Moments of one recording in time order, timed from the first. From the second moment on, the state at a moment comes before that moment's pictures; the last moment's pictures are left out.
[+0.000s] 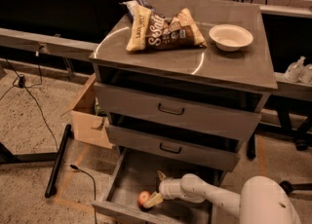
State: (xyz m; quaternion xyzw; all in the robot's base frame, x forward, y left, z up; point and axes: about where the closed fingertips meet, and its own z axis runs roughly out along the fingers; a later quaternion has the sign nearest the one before) arm 0.567 0.013 0.161 -0.48 0.76 0.26 0.35
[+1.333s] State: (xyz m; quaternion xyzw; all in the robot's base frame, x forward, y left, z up) arm 0.559 0.043 0.133 -0.47 0.77 0.28 0.33
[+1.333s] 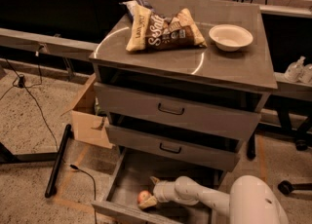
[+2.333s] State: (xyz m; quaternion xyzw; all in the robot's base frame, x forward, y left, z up) arm 0.557 0.050 0.146 -0.48 0.76 0.28 0.34
